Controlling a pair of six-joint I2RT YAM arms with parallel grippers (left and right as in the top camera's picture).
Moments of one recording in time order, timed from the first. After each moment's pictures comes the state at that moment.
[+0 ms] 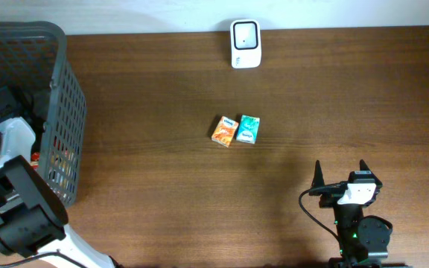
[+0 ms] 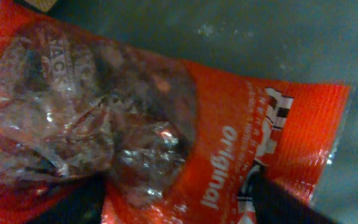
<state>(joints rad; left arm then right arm) 0.50 1.97 1.38 -0.61 -0.28 -0.27 -0.02 0.01 0.01 -0.08 0.01 -0.05</state>
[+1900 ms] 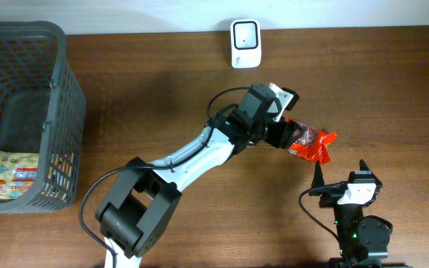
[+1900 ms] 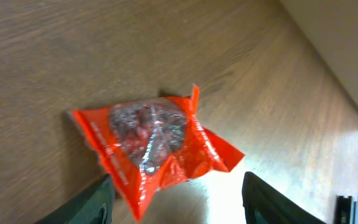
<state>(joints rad) -0.73 2.02 1.44 -0.11 0.43 -0.30 -0.02 0.01 0.01 -0.08 0.01 -0.05</state>
